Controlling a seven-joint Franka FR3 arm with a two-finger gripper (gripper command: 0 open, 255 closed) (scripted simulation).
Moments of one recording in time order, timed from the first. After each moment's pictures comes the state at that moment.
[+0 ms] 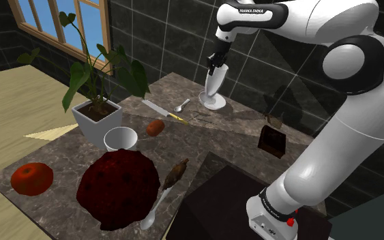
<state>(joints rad) -0.07 0.11 -0.16 -1.72 0.03 1.83 -0.24</state>
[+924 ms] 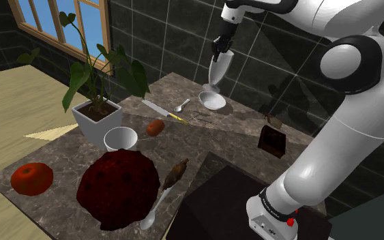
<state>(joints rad) -0.07 0.12 -0.16 -1.52 0.03 1.64 -0.24</state>
